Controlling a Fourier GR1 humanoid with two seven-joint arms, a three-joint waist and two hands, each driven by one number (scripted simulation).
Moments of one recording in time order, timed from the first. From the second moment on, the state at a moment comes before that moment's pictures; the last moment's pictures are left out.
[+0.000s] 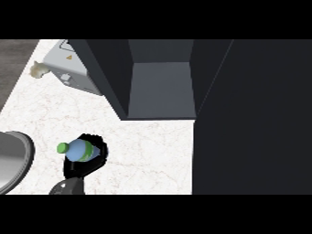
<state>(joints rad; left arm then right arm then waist) -0.25 0.05 0.14 -0.58 0.23 -0.24 -0.90 0.99 -0.12 0.19 -2.47 -0.10 0.35 -0.24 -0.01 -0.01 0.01</state>
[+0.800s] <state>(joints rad) -0.31 0.00 -0.24 -0.94 0.46 0.14 -0.62 1.00 -0.10 0.21 -2.47 -0.10 0.35 -0.23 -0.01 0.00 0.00</state>
